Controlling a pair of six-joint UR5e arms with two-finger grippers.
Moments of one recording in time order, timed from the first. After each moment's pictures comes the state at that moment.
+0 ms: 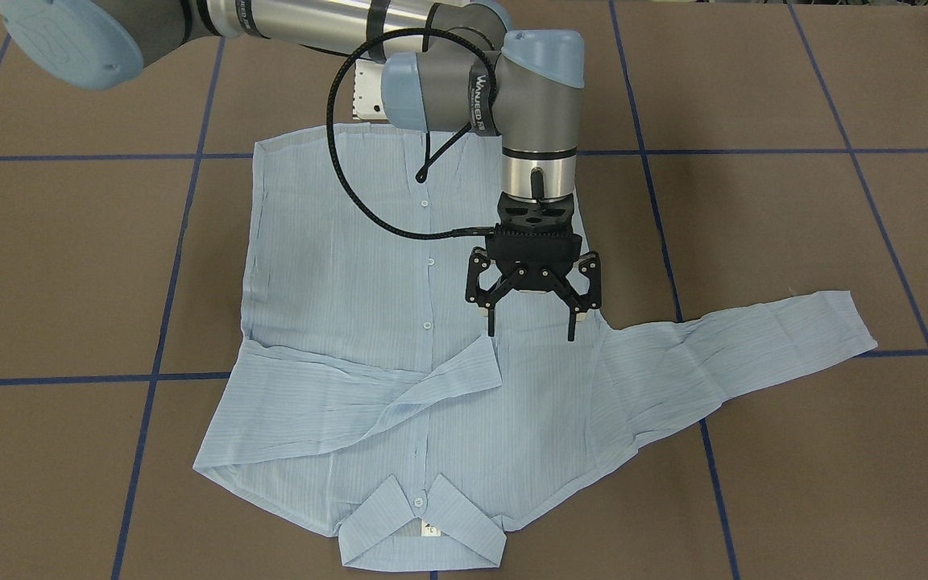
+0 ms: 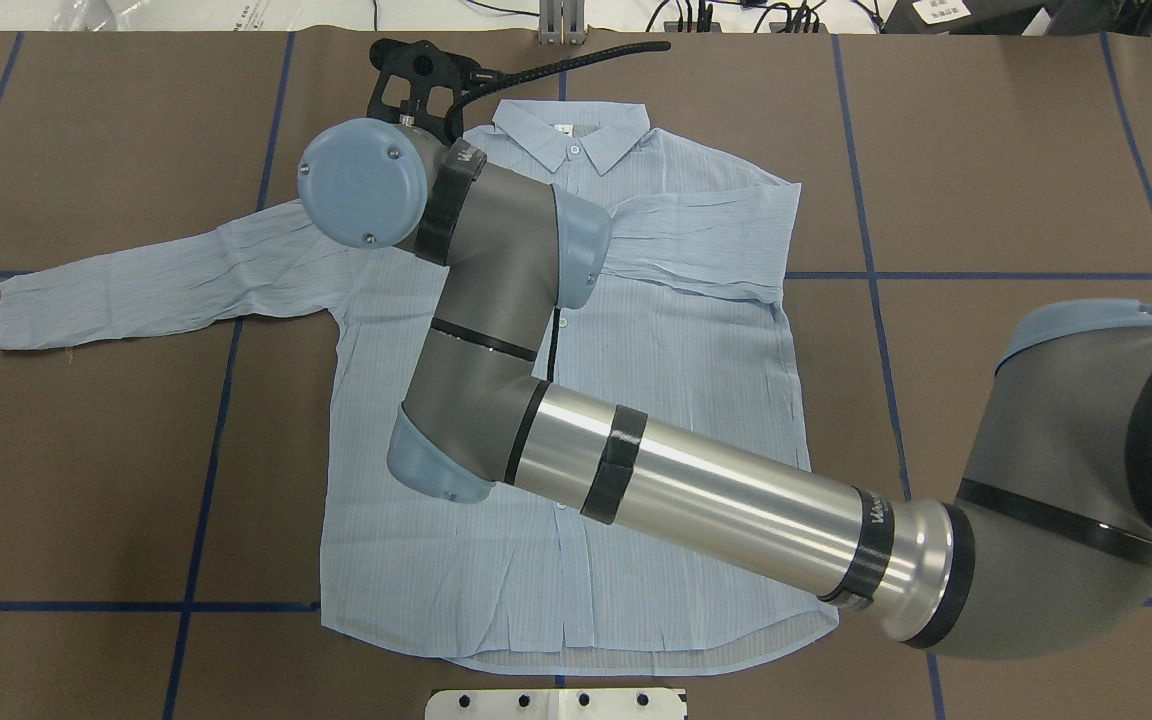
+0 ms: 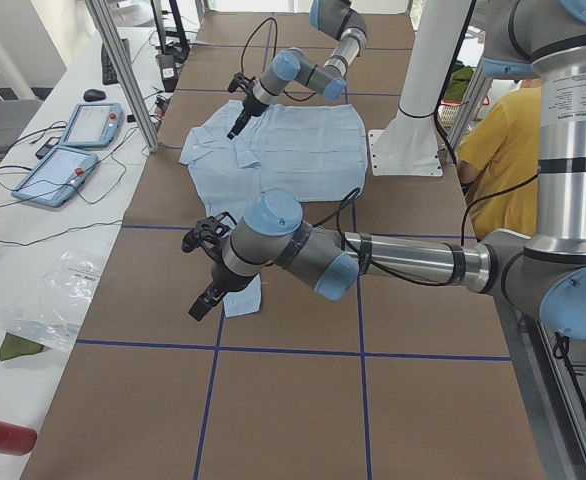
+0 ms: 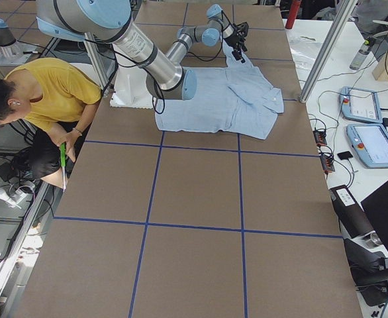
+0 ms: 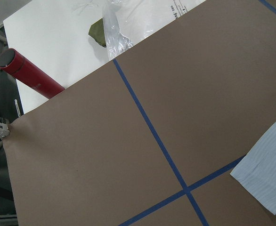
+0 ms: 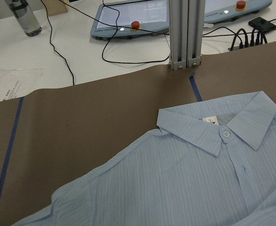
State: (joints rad) left arm -1.63 -1.49 -1.75 -2.07 -2.22 0.17; right arm 0.53 -0.39 1.15 -1.38 1.35 1.40
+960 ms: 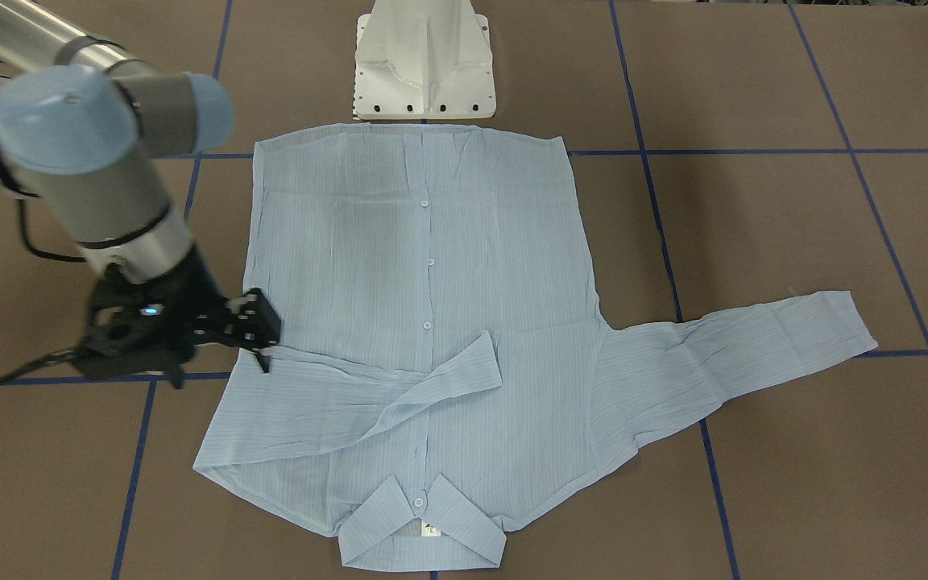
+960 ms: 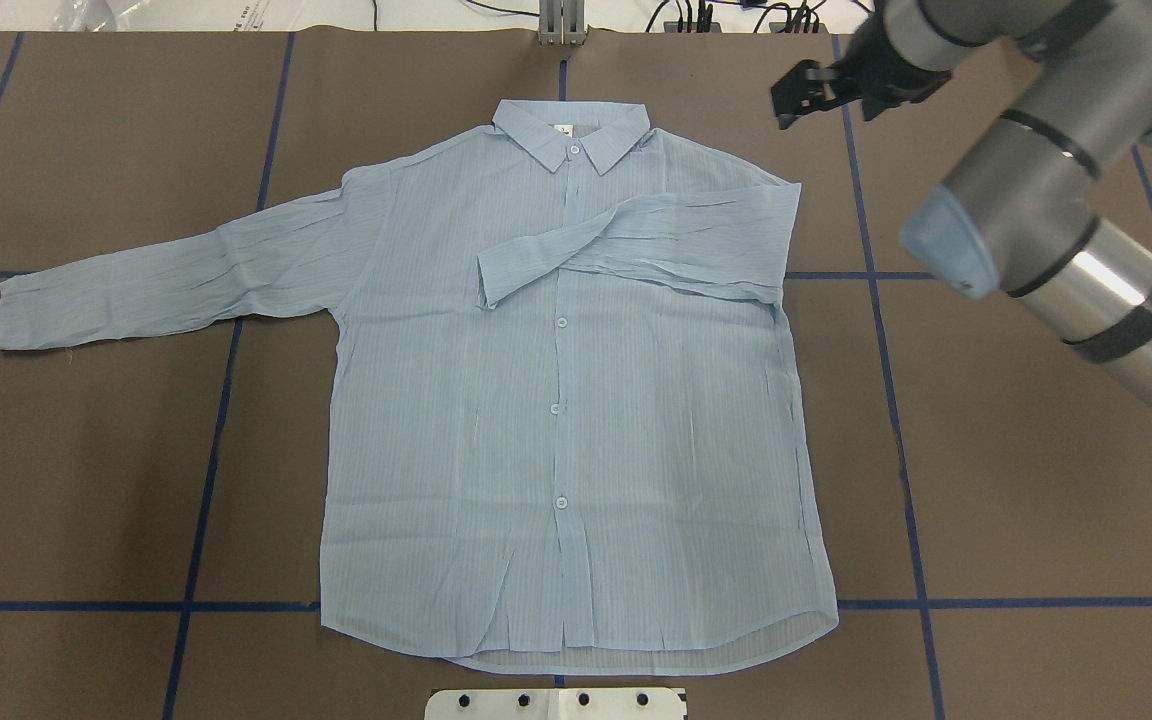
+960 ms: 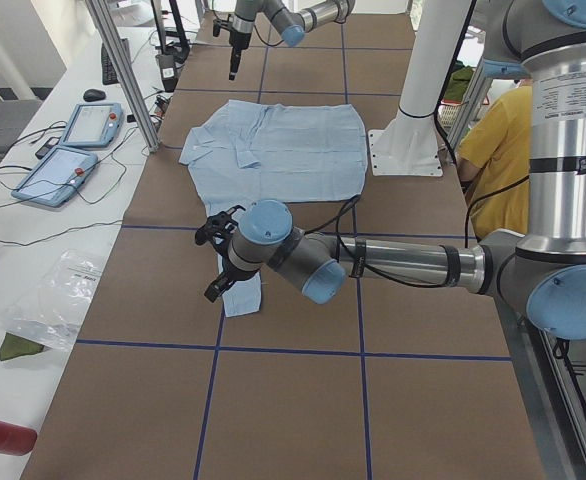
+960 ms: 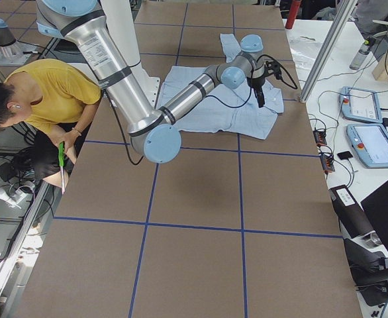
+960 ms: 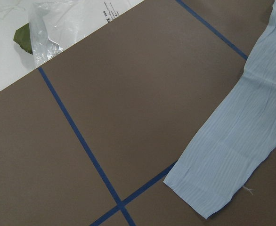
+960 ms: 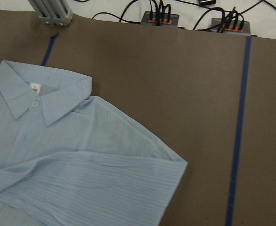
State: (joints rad) left arm -1.45 -1.49 -1.67 -2.25 -2.37 -0.03; right arm 1.04 -1.07 1.69 -1.39 2.10 0.68
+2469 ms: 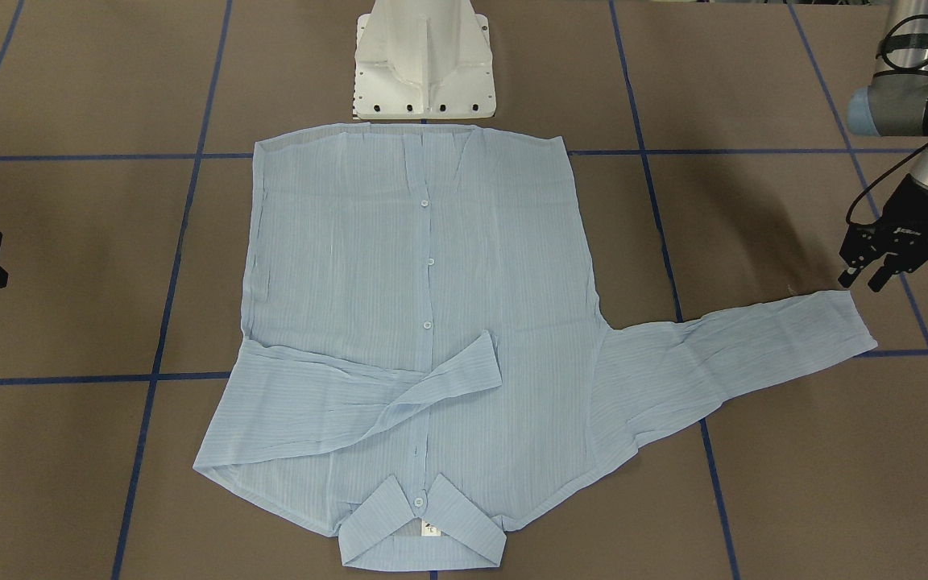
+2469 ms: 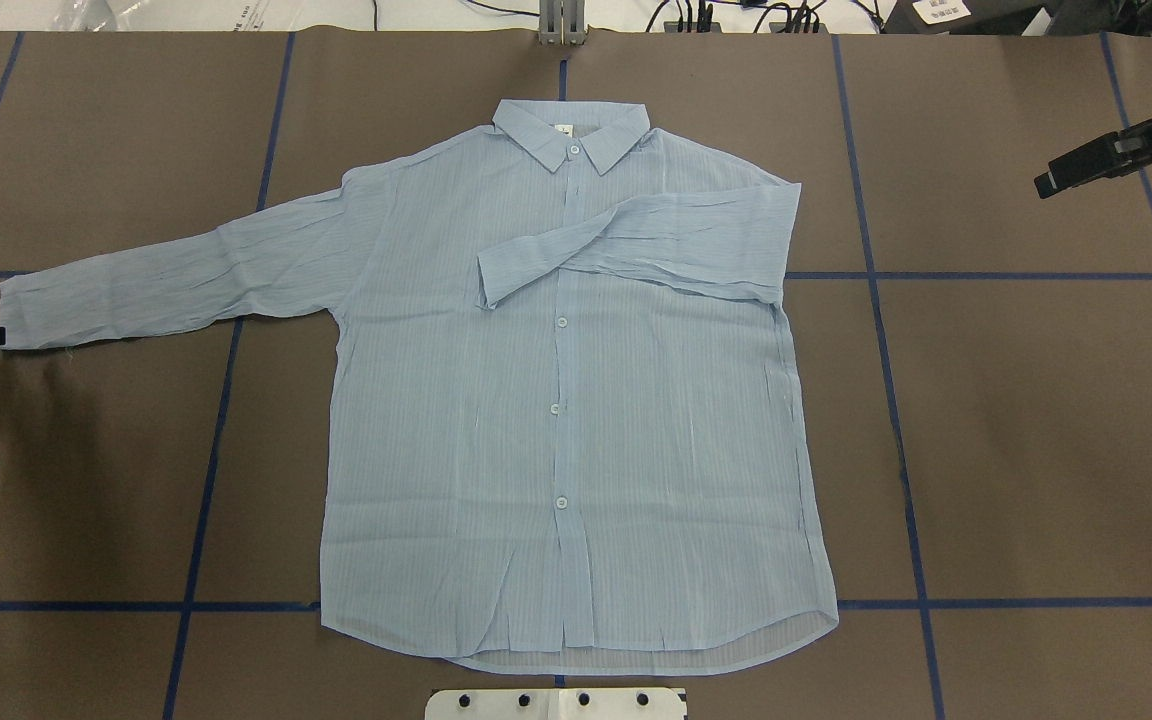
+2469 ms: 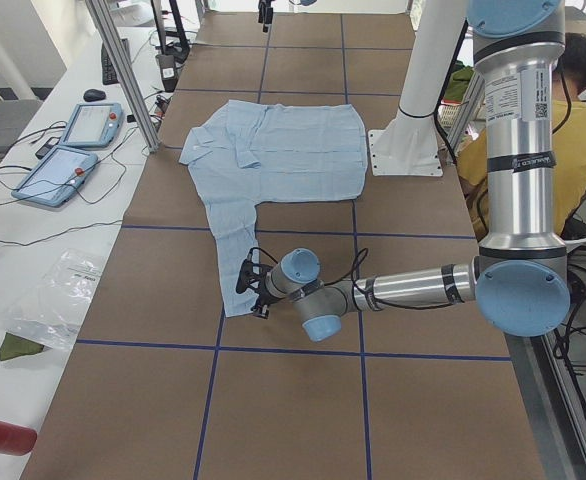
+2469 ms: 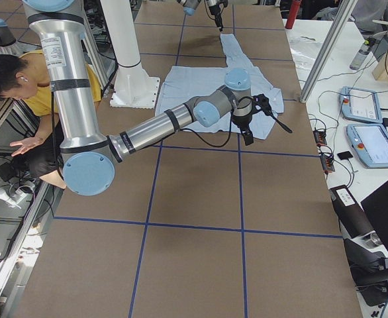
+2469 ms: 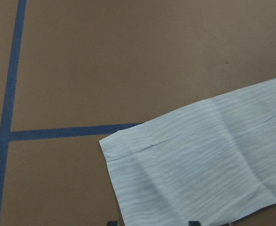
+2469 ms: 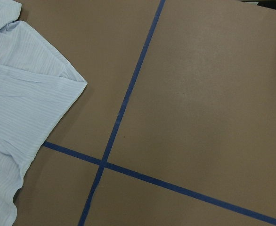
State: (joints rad) left arm -1.00 -1.46 -1.37 -2.85 -1.95 -0.88; right arm 1.21 -1.40 1.87 -1.37 2.24 0.40
